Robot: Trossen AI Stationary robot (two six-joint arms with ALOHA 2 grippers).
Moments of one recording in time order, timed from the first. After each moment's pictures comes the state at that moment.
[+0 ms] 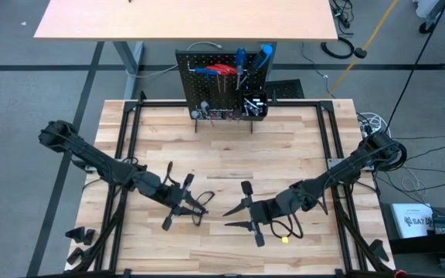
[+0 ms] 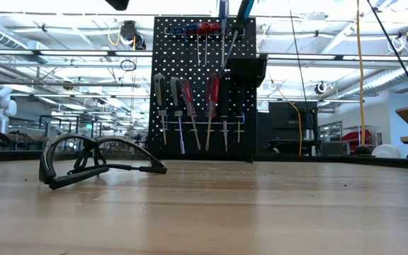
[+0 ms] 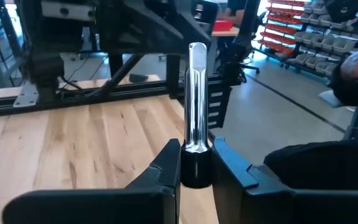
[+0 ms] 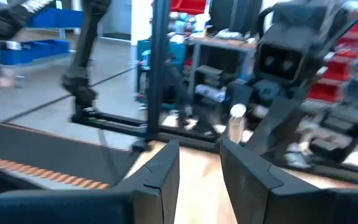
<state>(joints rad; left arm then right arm) -0.45 1.21 0.64 0.41 -0.01 -0.04 0.49 1.61 1.02 0.58 0.26 -0.06</state>
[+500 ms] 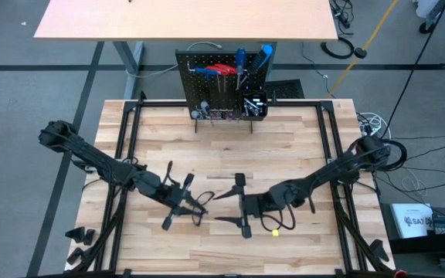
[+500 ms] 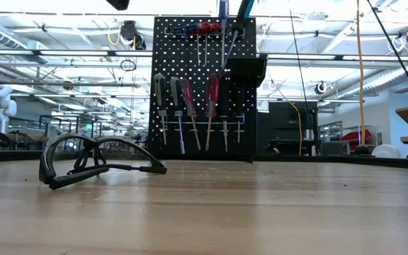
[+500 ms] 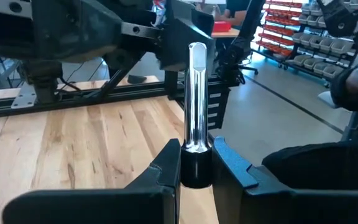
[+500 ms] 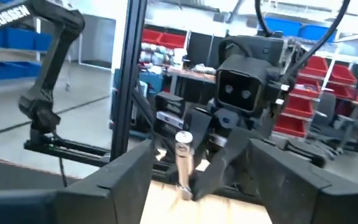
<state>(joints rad) -0.44 1.21 0.64 0.41 0.00 -0.04 0.42 1.72 1.02 0.85 0.28 -0.20</state>
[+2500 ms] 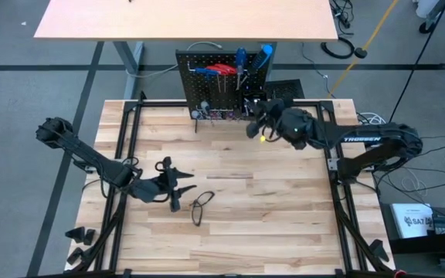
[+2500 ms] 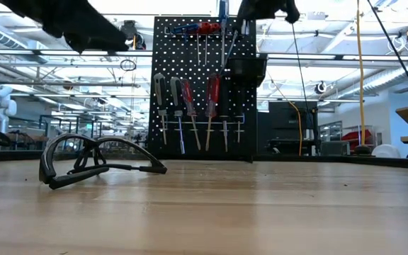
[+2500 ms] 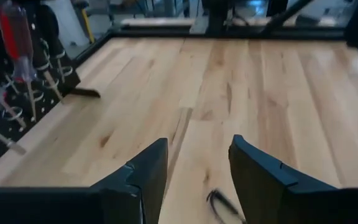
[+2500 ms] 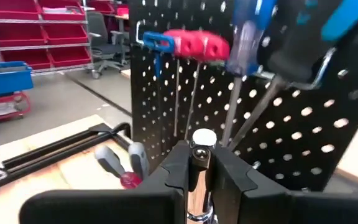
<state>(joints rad) -0.52 1.09 0.56 0.05 -0.70 -0.26 -0.08 1.30 1.12 0.05 0.74 0.10</state>
